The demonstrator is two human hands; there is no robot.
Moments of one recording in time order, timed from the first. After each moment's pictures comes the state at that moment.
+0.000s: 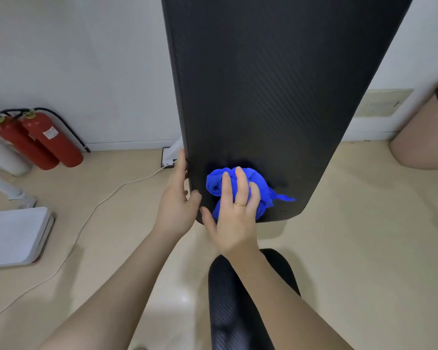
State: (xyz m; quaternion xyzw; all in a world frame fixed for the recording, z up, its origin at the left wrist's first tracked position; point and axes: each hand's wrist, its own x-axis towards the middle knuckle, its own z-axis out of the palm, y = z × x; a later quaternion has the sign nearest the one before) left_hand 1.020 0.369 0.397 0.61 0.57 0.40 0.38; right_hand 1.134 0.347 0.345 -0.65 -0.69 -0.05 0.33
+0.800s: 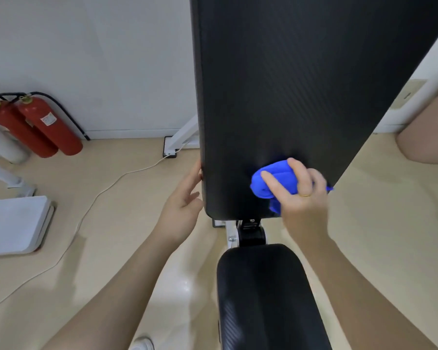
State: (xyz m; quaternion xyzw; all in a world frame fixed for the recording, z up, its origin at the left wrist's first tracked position) left_hand 0.994 0.362 0.375 0.58 0.51 0.38 0.50; right_hand 1.224 0.366 0.336 -0.59 -0.72 -0.24 0.29
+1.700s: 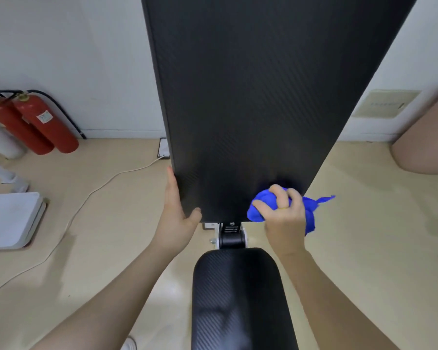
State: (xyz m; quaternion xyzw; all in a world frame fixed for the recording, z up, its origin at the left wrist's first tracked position) left_hand 1.037 0.355 0.347 0.58 0.57 0.40 0.42; right_hand 1.259 0.352 0.322 -0.65 -0.72 -0.11 0.23
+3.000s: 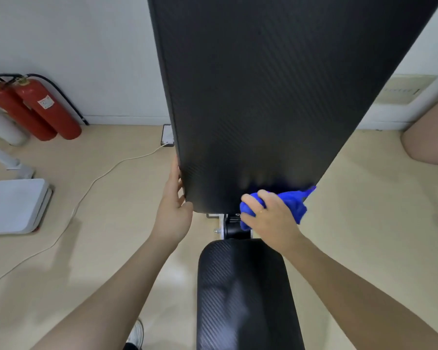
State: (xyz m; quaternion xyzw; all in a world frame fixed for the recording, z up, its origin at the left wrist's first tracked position) left_hand 1.037 0.357 0.356 0.50 0.60 0.42 0.46; right_hand 1.250 0.366 0.304 -0.41 -0.89 -0.19 -0.01
